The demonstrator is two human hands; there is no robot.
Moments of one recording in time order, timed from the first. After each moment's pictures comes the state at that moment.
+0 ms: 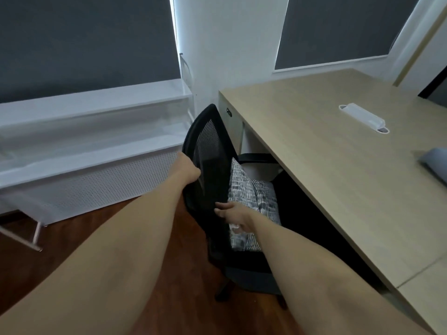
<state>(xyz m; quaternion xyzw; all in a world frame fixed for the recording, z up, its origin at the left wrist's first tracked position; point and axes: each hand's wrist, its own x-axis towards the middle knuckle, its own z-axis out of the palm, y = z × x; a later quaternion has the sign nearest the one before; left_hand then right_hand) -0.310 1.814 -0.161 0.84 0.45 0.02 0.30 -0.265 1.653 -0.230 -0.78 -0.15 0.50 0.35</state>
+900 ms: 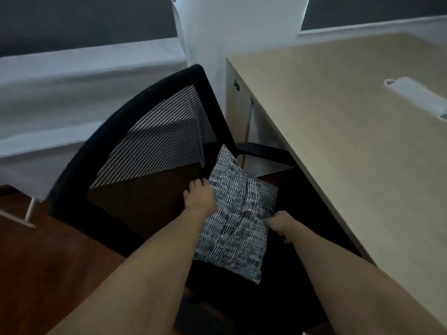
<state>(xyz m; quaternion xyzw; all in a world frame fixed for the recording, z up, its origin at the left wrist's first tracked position) -0.214 1.777 -0.335 0.89 0.40 -0.16 0.12 -0.091 1.611 -0.368 -0.86 -0.06 0.48 0.15</state>
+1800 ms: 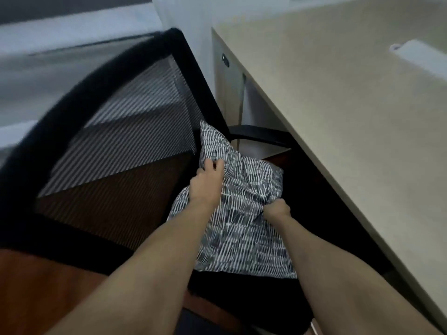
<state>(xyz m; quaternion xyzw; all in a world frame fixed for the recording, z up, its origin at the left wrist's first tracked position) -0.182 1.775 -0.368 0.95 0.32 -0.02 -0.02 -0.084 1.634 -0.437 -0.91 0.03 0.35 0.23</state>
